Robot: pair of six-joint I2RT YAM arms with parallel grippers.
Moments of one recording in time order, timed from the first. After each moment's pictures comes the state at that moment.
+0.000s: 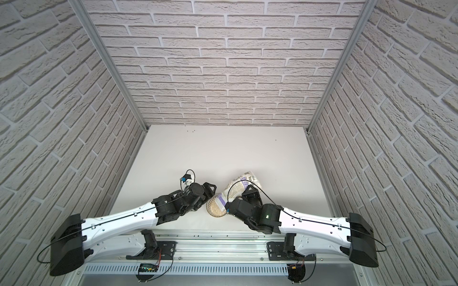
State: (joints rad) left arm -0.98 1.11 0.64 -0.24 -0.31 -1.41; right arm 1.26 1.06 0.70 -0.59 1.00 -0.96
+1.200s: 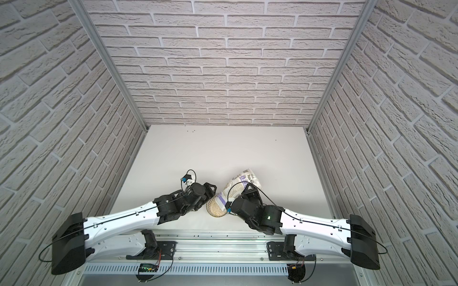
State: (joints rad) left arm -0.98 1.13 0.65 -0.25 -0.31 -1.42; right arm 1.23 1.04 0.63 -0.40 1.03 -1.14
